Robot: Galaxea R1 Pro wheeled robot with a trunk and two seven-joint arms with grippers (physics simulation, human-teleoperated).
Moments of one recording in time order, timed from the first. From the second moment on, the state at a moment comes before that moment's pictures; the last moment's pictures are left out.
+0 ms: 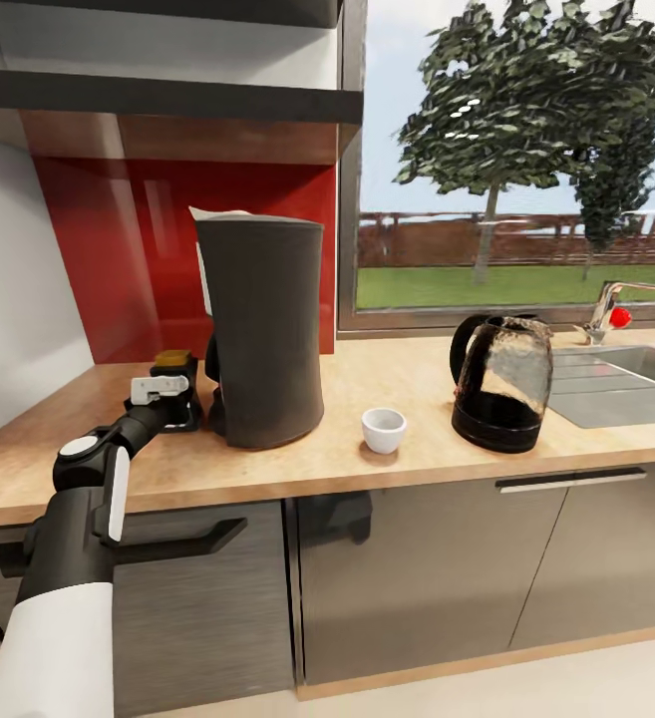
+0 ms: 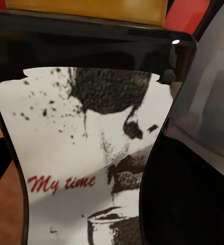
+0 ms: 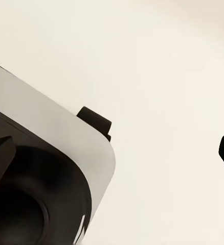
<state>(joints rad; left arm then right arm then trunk) -0.70 -0.02 0.32 -1.41 -0.17 0.50 -0.40 -0.10 -0.18 1.99 -0.12 -1.45 -0.36 0.01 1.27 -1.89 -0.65</state>
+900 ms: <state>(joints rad) -0.70 -0.02 0.32 -1.39 -0.18 0.49 -0.40 -0.10 -0.18 1.99 -0.12 -1.45 -0.36 0.01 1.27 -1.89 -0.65</state>
